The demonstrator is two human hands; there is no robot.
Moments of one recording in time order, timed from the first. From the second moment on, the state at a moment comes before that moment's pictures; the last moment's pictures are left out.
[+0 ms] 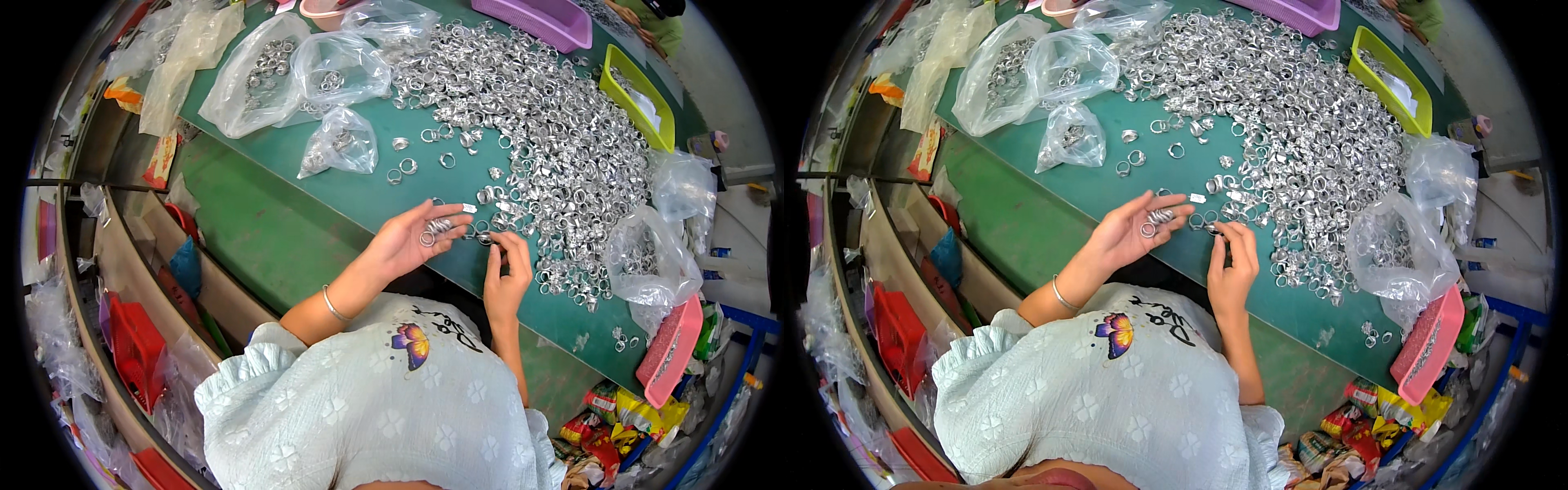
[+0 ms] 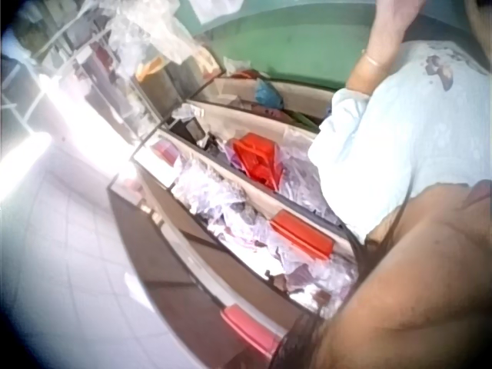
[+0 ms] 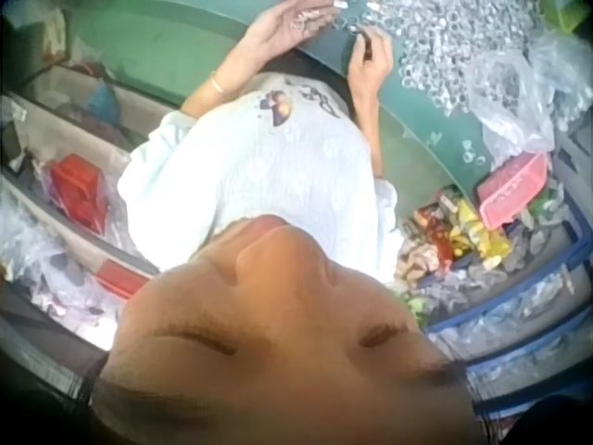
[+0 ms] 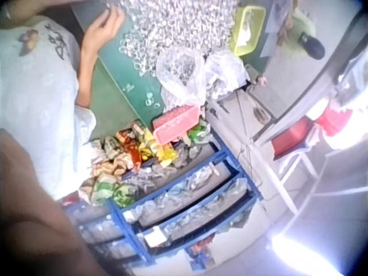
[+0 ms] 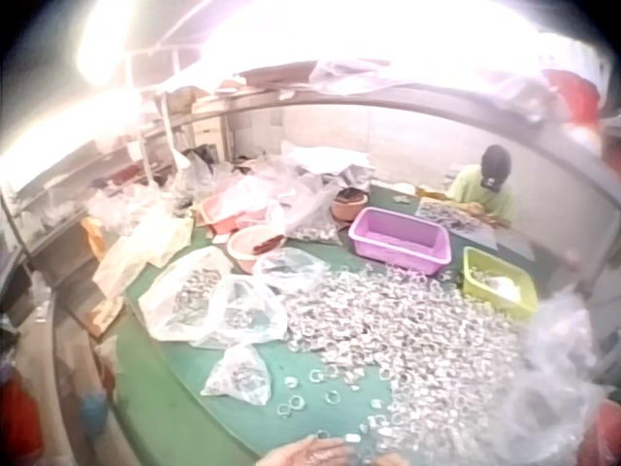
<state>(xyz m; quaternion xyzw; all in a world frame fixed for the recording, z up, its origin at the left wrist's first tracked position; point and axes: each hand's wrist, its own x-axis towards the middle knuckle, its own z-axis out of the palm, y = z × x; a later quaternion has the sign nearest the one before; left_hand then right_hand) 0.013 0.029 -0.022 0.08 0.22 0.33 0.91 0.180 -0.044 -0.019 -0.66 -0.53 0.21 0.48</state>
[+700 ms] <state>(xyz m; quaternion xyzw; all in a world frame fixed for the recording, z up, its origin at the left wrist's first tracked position) 0.010 0.030 -0.029 -0.13 0.15 0.36 0.91 0.181 -0.044 -0.026 -0.62 -0.56 0.15 0.53</state>
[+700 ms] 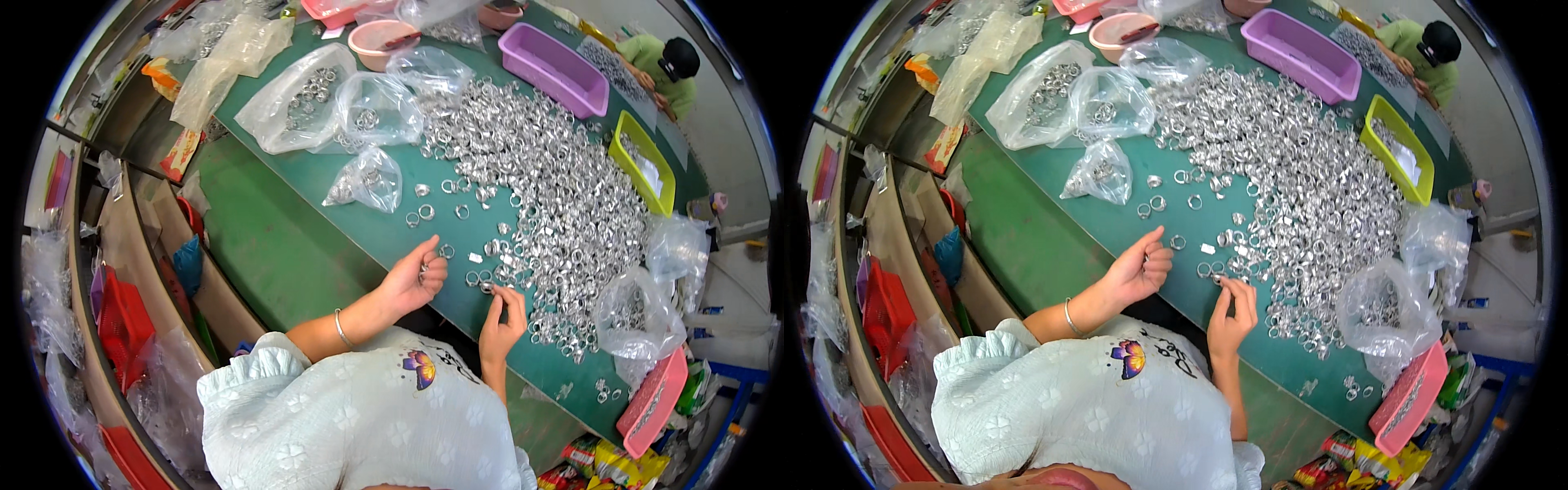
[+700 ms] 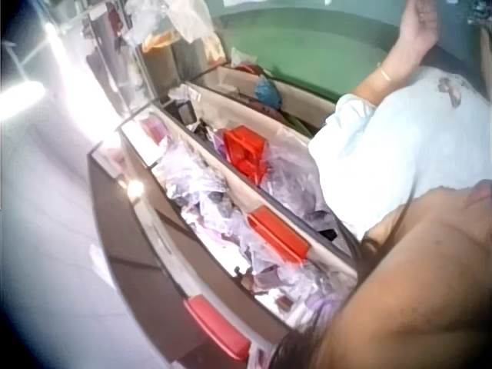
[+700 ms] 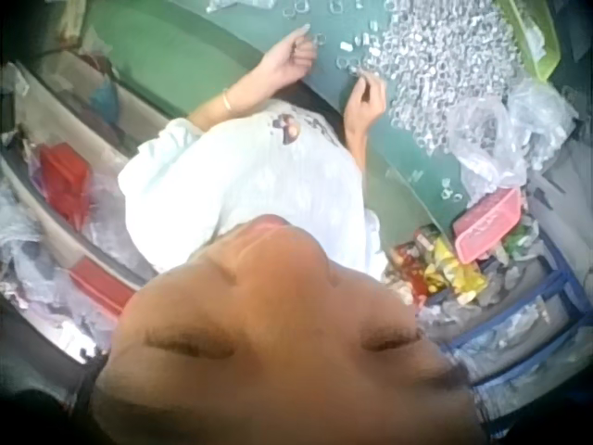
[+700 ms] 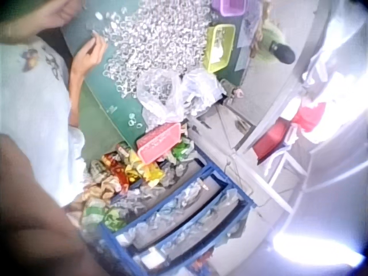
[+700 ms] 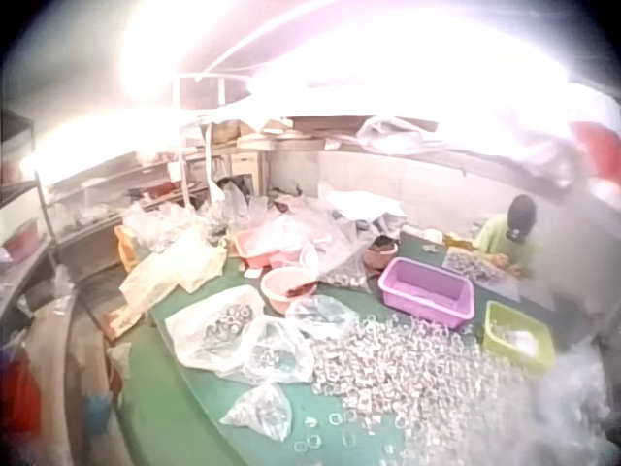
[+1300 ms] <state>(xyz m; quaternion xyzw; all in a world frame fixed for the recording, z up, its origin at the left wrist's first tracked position) -0.104 0.241 0.039 0.73 0.49 0.39 0.28 0.182 -0.042 -0.041 -0.62 -0.53 0.15 0.56</state>
